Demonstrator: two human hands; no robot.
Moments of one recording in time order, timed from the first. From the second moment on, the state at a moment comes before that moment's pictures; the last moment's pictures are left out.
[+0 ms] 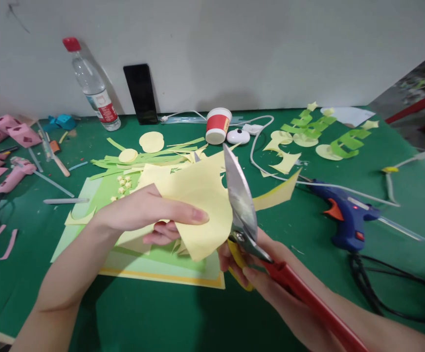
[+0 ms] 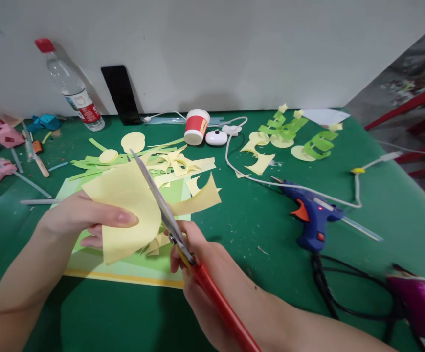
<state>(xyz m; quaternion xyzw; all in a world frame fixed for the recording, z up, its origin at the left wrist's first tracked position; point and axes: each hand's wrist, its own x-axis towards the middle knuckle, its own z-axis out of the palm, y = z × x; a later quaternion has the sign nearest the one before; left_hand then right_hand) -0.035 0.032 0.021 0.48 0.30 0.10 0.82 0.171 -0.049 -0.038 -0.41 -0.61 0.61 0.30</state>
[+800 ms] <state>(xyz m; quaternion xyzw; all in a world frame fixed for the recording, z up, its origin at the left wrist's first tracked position) -0.036 0.031 0.020 0.48 0.33 0.11 0.80 0.167 -0.056 -0.037 -0.44 -0.57 0.62 0.32</state>
